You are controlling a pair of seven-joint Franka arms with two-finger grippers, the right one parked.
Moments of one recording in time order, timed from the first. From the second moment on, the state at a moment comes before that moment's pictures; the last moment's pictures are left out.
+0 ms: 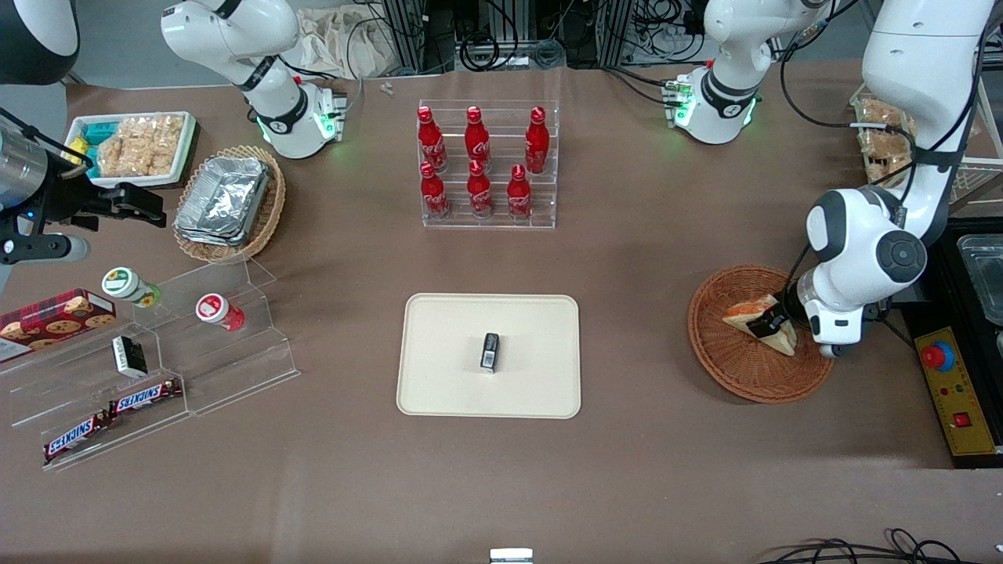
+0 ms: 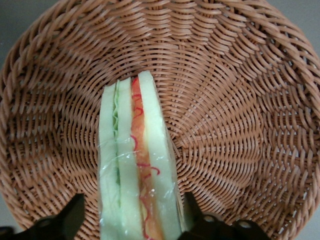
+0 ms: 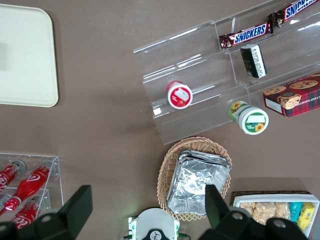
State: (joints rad) arm 0.24 0.34 -0.23 -2.17 0.03 2.45 -0.75
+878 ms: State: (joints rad) arm 0.20 0.33 -0.24 -2.04 0.14 2.32 -0.81
